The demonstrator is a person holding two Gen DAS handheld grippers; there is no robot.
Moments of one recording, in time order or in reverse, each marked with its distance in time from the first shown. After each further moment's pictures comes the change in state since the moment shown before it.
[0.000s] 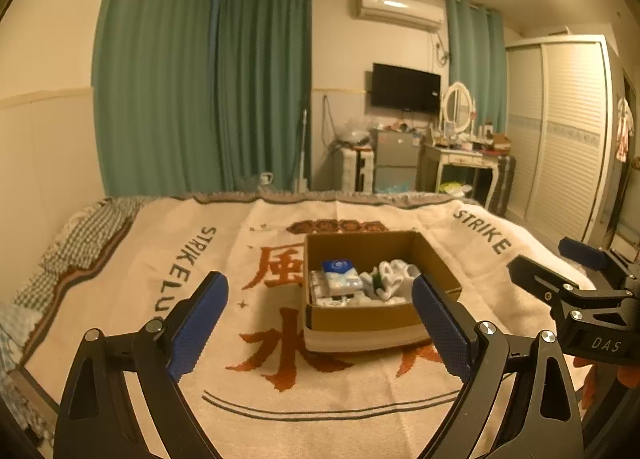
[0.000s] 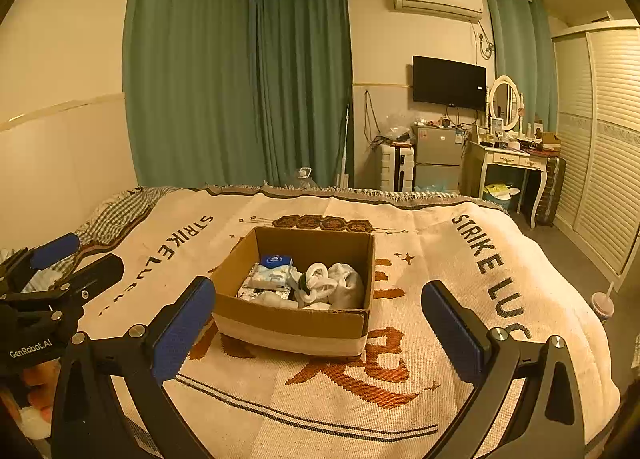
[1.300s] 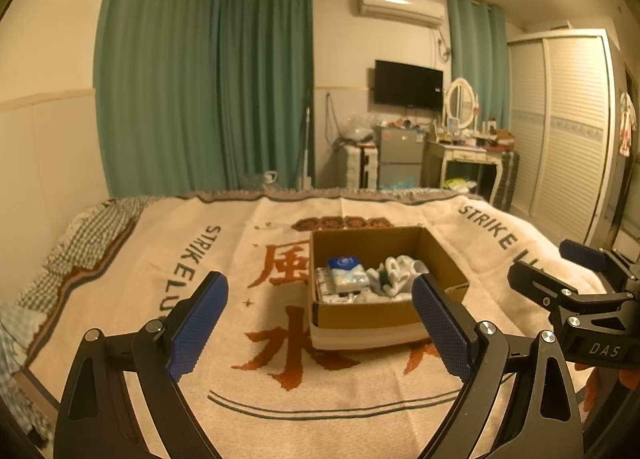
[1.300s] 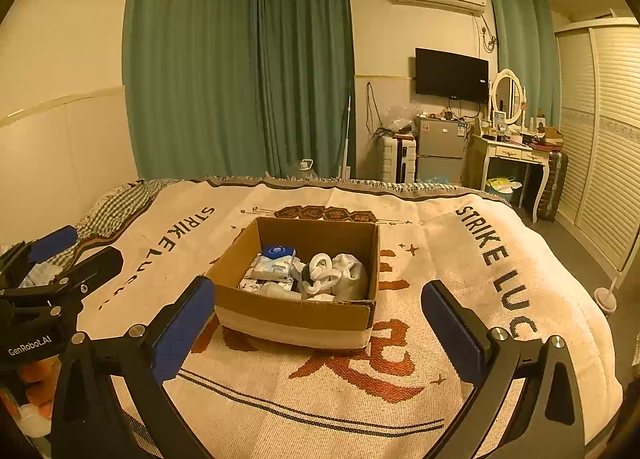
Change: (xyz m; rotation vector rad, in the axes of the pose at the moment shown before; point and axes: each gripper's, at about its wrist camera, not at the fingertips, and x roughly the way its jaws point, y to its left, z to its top) left arm 0.001 -0.002 -0.002 0.010 0.009 0.018; right arm 0.007 0.006 -0.003 0.001 0.029 0.007
